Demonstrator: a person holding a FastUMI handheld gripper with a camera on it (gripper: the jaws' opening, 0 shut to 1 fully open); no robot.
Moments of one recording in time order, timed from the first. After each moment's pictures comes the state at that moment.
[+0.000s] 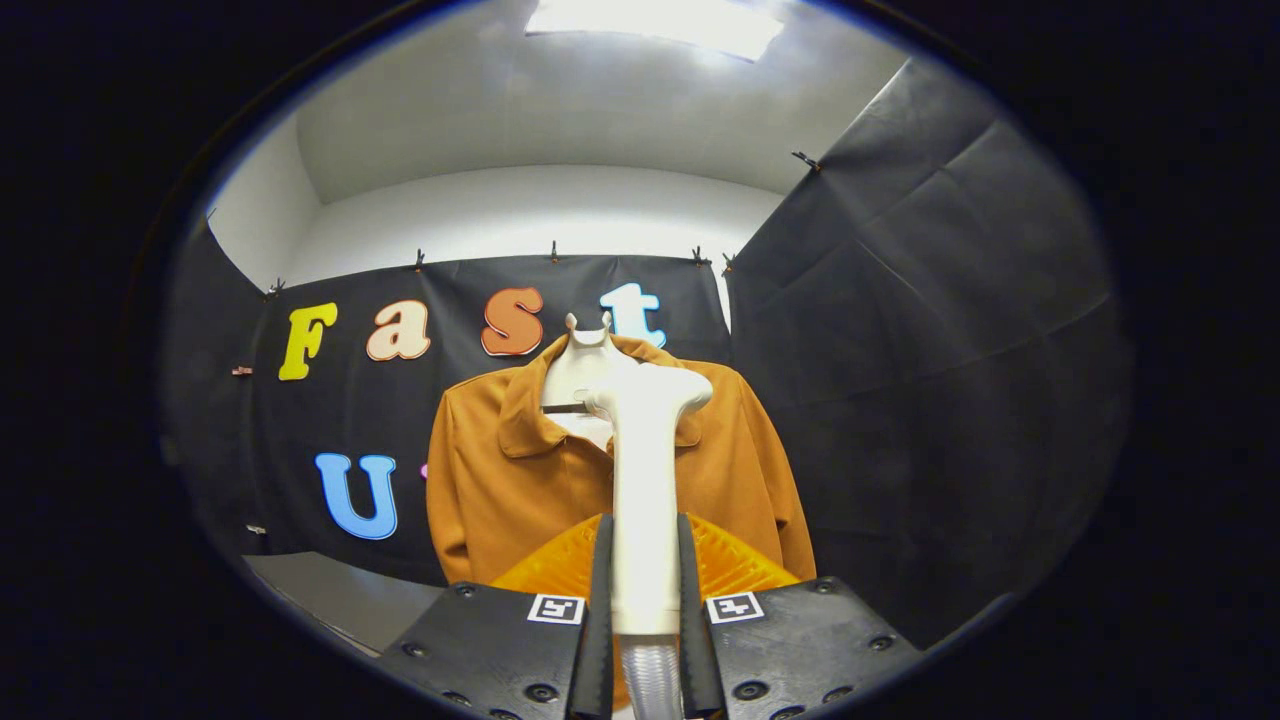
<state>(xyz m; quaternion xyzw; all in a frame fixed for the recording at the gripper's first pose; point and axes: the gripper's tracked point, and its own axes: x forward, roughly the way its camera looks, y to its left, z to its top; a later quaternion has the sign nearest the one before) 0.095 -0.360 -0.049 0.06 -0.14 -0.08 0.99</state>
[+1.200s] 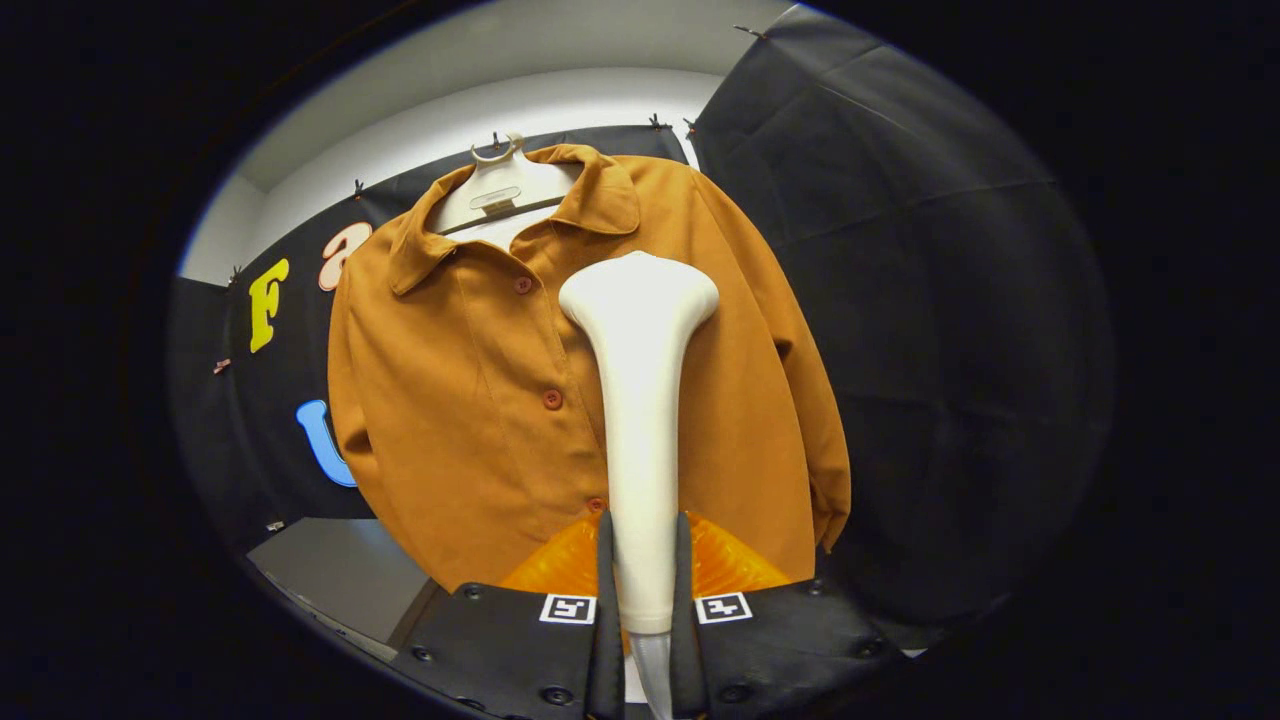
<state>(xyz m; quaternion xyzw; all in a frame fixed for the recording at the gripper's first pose) 0.165 -0.381 -0.205 0.14 0.05 -0.05 0.99</state>
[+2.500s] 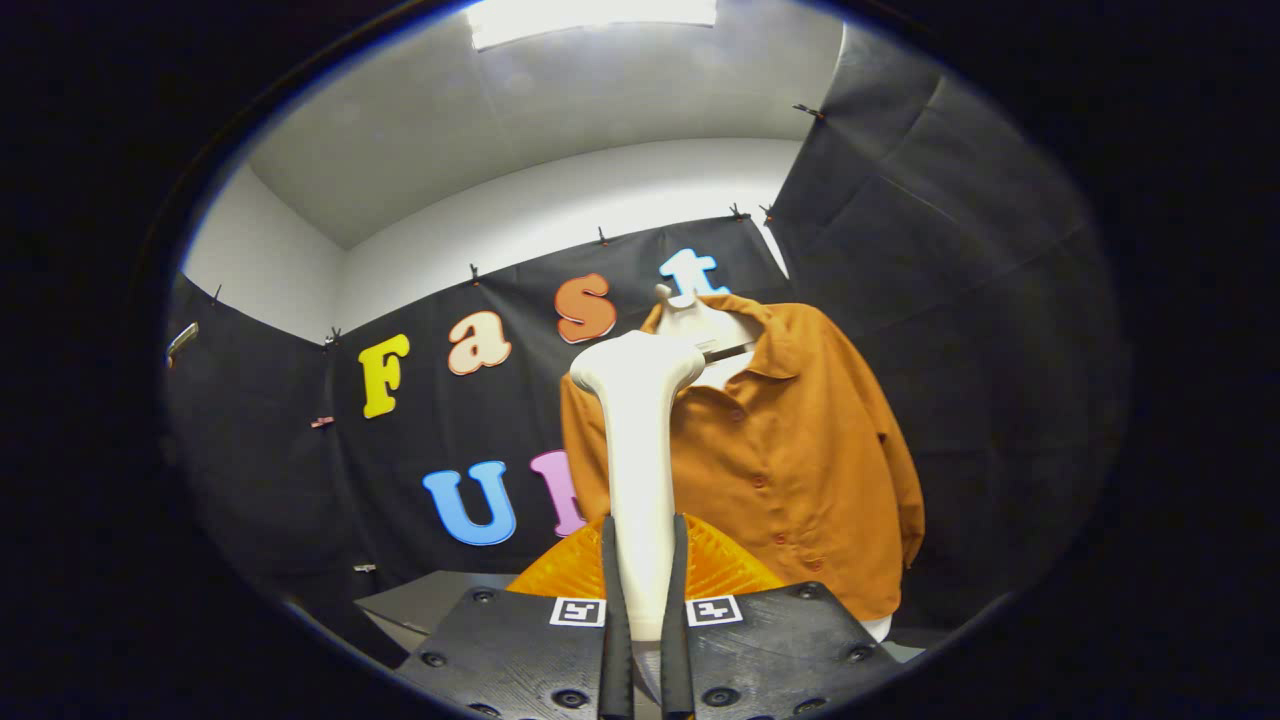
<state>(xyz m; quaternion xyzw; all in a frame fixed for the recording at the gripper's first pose) 0.036 -0.196 -0.052 0.16 -0.07 0.07 0.98</state>
